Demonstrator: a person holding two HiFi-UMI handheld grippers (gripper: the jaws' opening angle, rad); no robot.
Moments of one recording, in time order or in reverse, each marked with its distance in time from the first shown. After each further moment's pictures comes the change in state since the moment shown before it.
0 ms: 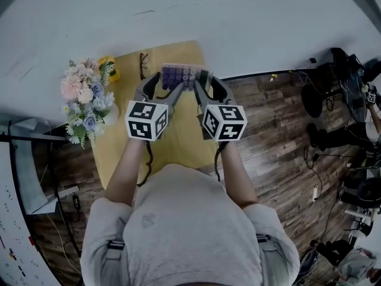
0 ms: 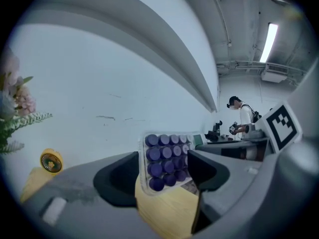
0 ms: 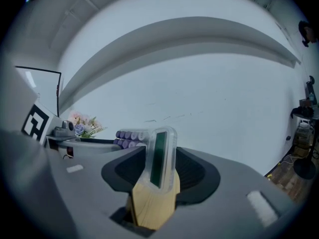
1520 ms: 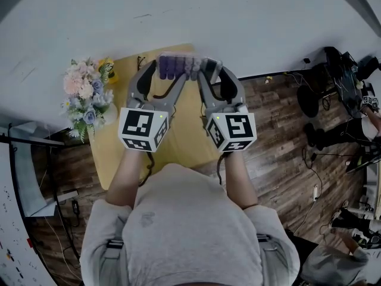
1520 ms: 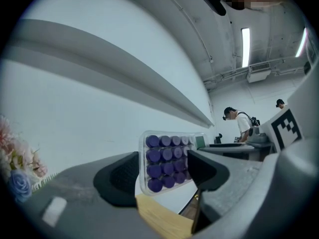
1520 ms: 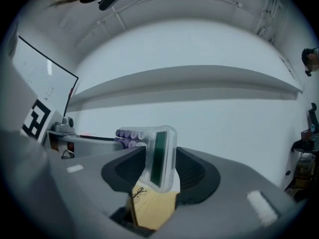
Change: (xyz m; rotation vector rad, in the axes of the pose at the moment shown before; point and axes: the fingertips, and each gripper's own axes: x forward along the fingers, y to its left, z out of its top) left arm -0.059 -0.050 0.102 0.156 -0.296 0.009; right arm -0.073 0.033 0.101 -0.192 -0.310 -0.005
